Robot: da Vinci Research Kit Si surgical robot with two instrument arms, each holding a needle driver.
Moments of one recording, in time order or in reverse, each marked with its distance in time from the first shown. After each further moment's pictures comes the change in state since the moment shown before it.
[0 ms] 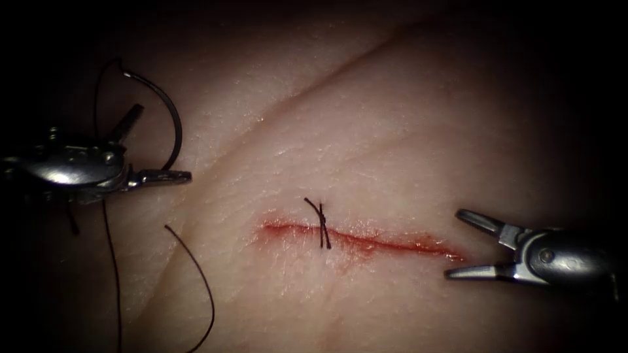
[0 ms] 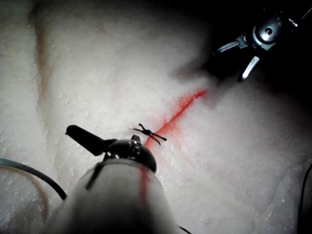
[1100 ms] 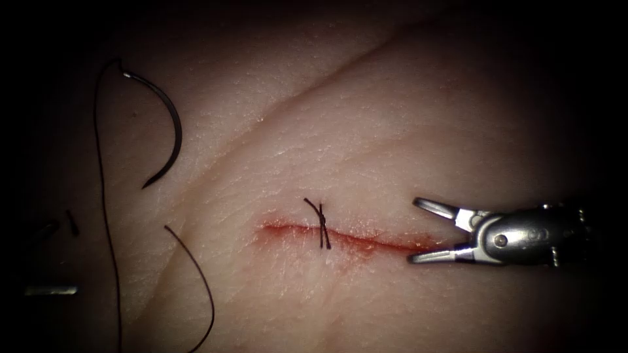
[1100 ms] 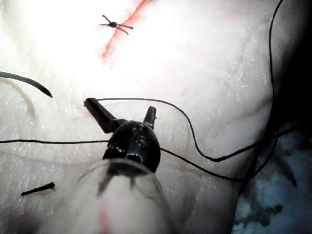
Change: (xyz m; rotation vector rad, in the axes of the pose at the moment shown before) right arm -0.002 0.002 0.005 0.044 0.248 -0.214; left arm -0.010 0.002 -0.010 -0.372 0.332 0.070
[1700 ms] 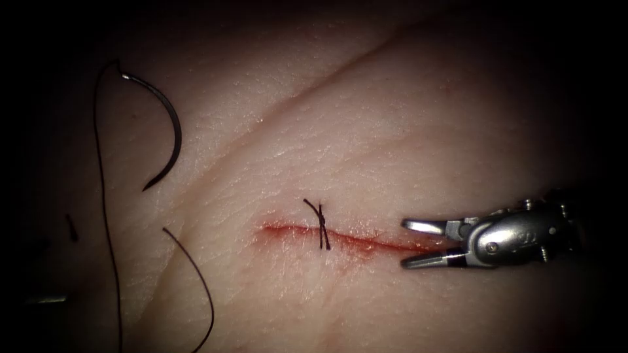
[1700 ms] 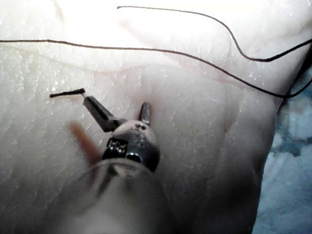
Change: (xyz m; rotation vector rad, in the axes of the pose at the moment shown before) right arm -0.003 -0.001 0.001 0.143 0.118 -0.134; left arm -0.014 0.000 -0.004 0.060 -0.089 0.003
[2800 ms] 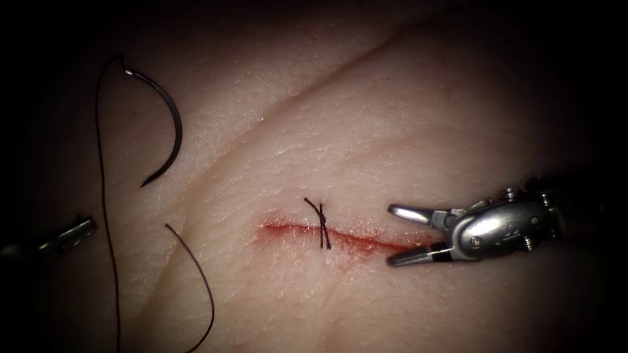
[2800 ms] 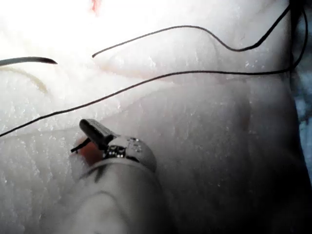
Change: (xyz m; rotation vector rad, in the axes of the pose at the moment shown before) right arm -0.001 0.000 0.002 0.014 0.035 -0.111; left arm 0.000 -0.004 0.007 0.201 0.071 0.344
